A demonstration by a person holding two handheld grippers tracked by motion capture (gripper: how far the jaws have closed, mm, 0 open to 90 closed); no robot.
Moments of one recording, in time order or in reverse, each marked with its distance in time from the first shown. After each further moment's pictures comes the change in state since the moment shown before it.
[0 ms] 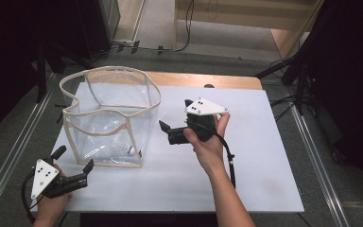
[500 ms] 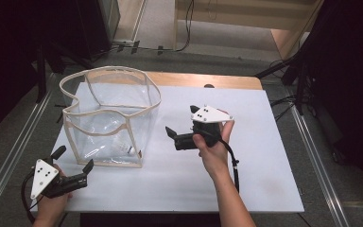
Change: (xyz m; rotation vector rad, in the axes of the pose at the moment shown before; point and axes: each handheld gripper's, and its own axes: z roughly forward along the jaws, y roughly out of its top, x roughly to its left) left arm 0.000 0.000 0.000 0.000 0.001 -0.003; right arm -0.007 -0.023 -0.006 0.003 -0.009 -0.014
